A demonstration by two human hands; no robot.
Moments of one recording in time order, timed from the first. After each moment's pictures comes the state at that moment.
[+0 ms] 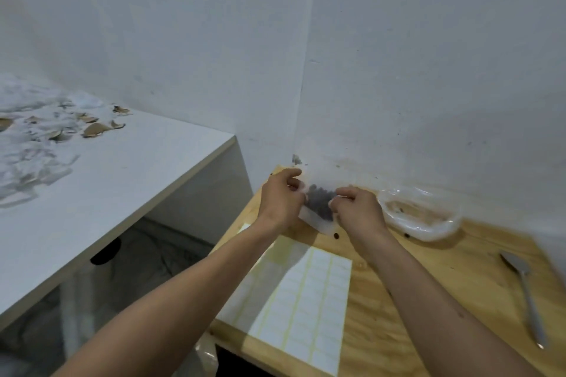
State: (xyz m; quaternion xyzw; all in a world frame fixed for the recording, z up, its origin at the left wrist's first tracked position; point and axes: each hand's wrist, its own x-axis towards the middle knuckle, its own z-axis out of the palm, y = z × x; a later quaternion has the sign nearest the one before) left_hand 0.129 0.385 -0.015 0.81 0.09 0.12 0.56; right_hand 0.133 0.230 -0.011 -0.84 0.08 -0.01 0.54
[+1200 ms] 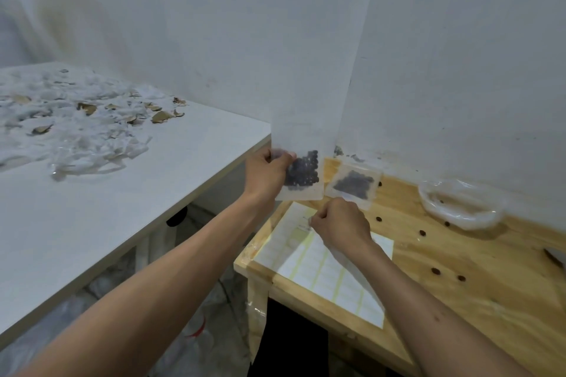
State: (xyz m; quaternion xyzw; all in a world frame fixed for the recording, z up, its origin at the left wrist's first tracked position) left_hand 0.047 0.469 0.027 0.67 0.17 0.20 0.69; right_hand 0.061 0.319 -0.029 -0.97 -0.11 0.00 0.23
